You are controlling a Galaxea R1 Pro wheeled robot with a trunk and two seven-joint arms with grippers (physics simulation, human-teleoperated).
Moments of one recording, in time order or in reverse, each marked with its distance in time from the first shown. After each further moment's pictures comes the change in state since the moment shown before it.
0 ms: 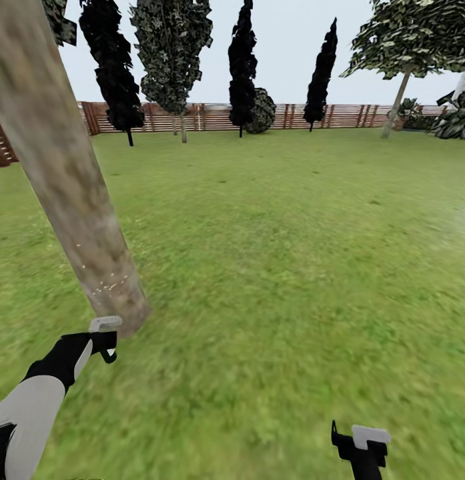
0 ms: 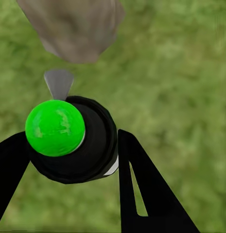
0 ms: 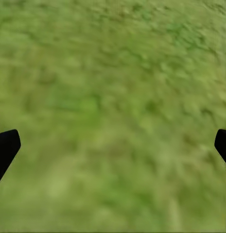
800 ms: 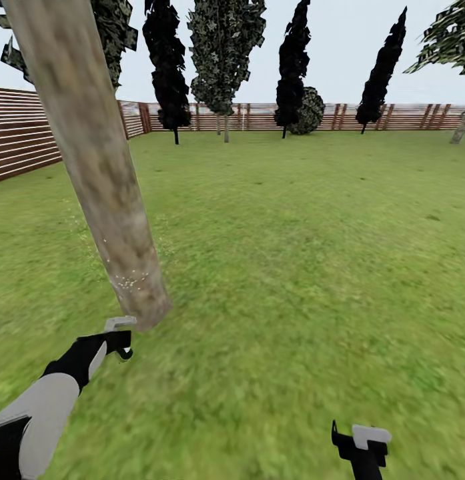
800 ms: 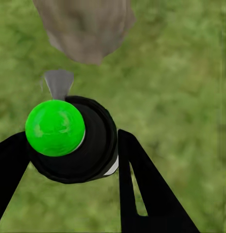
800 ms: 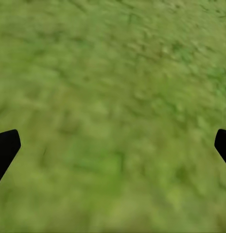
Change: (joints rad) left arm -0.021 -0.051 -0.004 0.074 0.003 -0.098 -0.004; right arm 0.000 -0.001 -0.002 -0.002 -0.001 0.000 0.000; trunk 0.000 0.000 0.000
